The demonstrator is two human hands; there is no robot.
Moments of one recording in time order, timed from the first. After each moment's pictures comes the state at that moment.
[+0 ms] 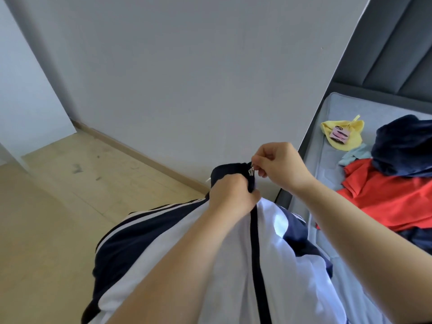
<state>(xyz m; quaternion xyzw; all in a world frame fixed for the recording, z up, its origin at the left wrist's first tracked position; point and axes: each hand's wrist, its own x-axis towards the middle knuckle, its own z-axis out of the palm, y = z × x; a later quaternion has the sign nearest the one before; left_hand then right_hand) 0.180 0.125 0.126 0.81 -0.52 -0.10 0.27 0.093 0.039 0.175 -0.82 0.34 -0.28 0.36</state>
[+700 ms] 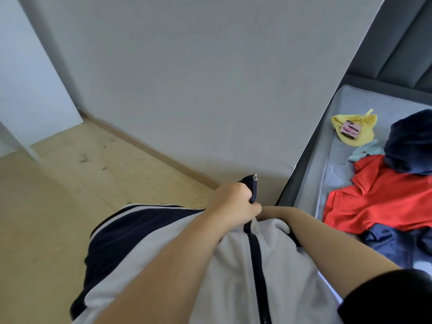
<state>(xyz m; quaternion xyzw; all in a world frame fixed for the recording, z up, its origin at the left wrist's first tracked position) 0.183 0.147 0.109 0.78 -0.55 -0.16 0.24 0.089 0.011 0.036 -0.78 0.43 0.29 0.35</state>
